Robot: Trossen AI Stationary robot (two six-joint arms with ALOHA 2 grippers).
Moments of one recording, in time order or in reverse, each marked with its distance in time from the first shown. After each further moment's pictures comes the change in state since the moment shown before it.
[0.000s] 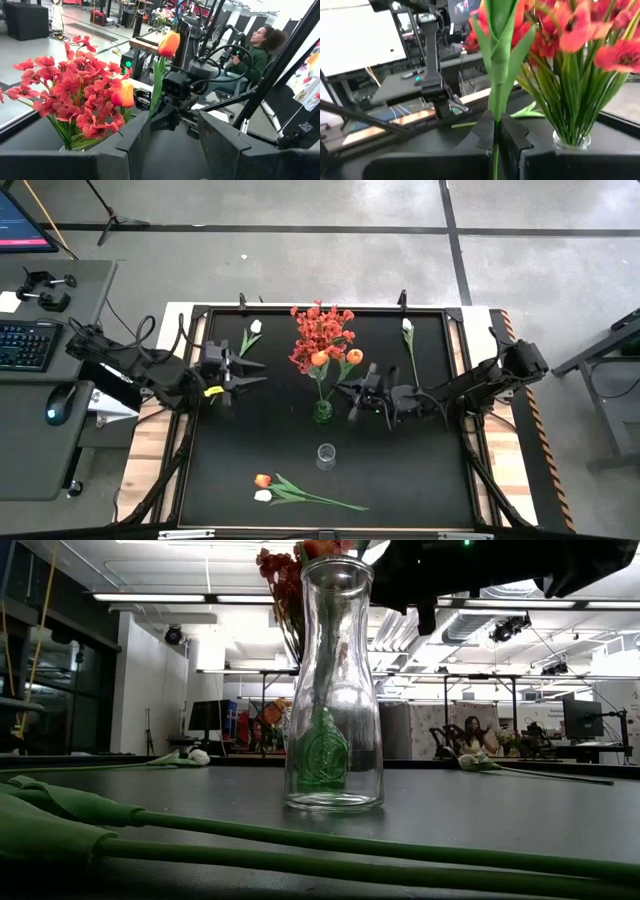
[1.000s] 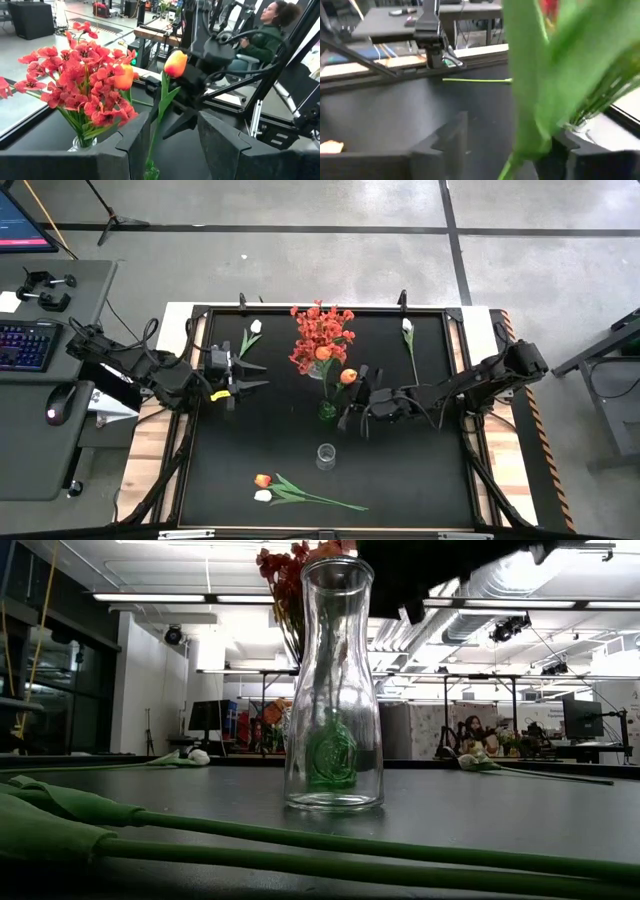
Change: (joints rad) left arm 0.002 0.014 0.000 -0.075 0.000 0.036; right arm 0.008 0.001 0.193 -0.505 -0.033 -0.027
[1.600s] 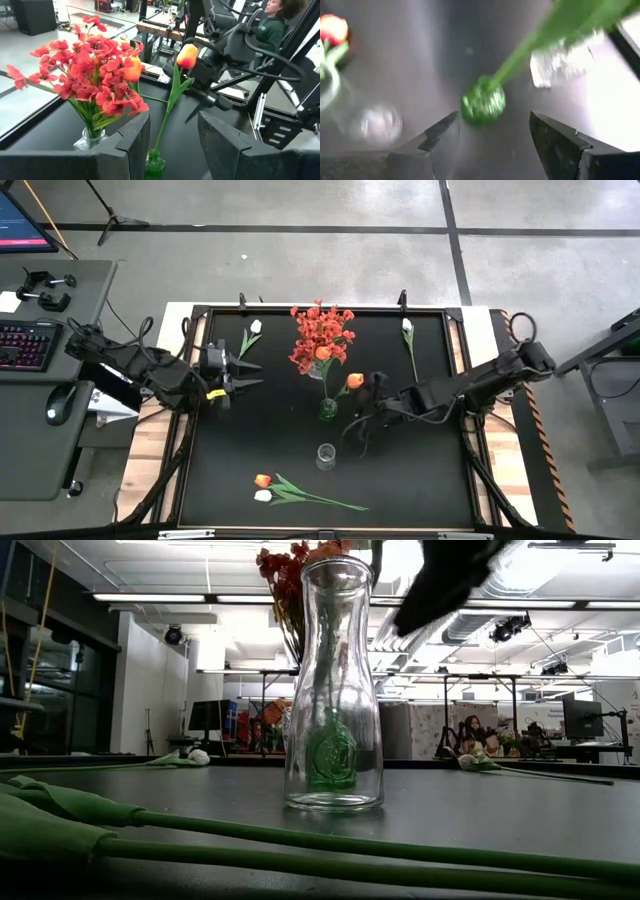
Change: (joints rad) left arm 0.000 -0.042 0.000 -0.083 0.000 -0.014; right arm 0.064 -0.067 0.265 -0.960 -0.126 0.227
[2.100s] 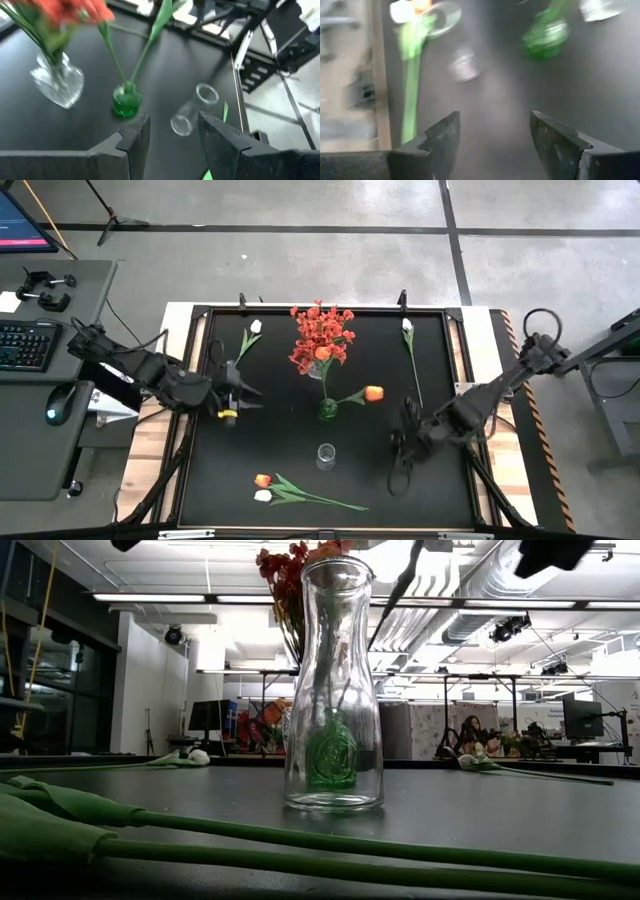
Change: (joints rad) left arm -0.024 0.074 0.000 -0.220 0.215 -0.216; right arm 0.281 -0.148 0.000 -0.201 -0.118 0.428
